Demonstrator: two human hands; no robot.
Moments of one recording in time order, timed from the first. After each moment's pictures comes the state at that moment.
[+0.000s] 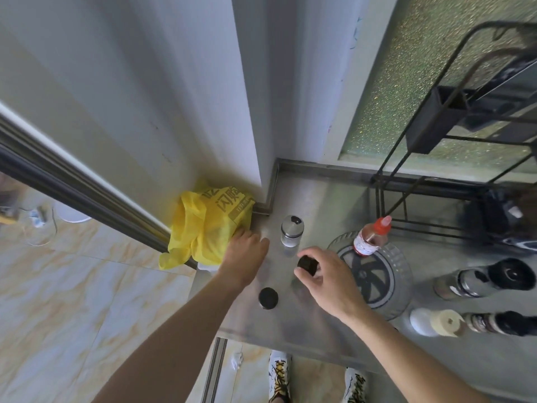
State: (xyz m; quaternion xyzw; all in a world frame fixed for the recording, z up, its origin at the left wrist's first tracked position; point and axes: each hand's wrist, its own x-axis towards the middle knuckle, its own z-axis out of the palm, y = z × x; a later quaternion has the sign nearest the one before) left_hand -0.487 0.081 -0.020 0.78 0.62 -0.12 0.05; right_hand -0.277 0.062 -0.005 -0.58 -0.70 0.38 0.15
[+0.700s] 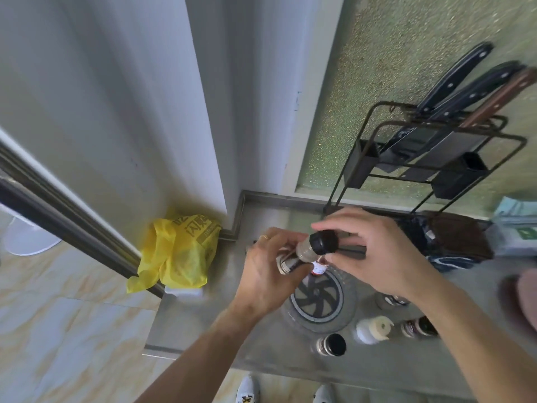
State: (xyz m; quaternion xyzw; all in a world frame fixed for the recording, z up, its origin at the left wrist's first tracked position) left_hand -0.372 0.050 0.120 0.63 0.56 0.44 0.31; right_hand -0.178 0.086 0.209 -0.45 -0.80 0.34 0.22
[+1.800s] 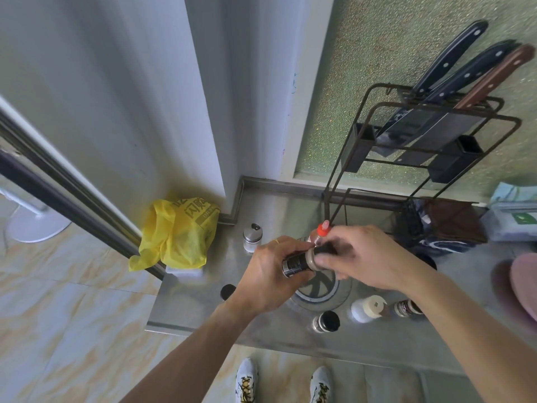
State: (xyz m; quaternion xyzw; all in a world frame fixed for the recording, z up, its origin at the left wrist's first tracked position) left_hand -0.363 0.021 0.105 0.68 0.52 0.38 0.35; right_hand -0.162 0.067 0.189 -0.51 -0.80 0.32 0.01
